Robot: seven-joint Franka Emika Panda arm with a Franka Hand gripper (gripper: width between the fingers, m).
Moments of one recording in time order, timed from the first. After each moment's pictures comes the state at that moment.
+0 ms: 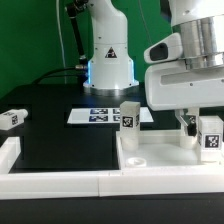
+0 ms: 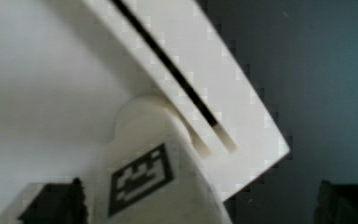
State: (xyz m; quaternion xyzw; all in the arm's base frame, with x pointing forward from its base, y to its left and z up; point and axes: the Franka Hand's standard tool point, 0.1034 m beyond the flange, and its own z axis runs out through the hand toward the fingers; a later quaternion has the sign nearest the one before) arm 0.626 0.123 0.071 -0.98 0.17 -0.05 0.07
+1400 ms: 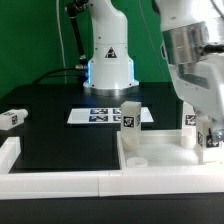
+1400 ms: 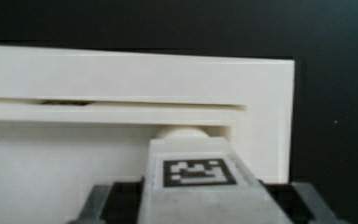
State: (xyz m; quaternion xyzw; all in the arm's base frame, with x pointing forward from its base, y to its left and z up) arm 0.628 0.113 0.068 -0.69 0.71 0.05 0.13
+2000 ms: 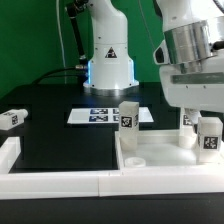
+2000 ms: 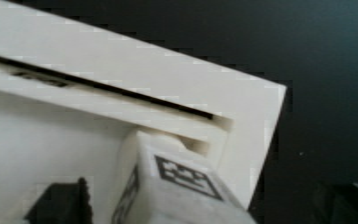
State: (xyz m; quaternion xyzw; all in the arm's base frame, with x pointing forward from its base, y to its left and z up) arm 0.631 0.124 0.069 -0.85 0.51 -0.01 0.13
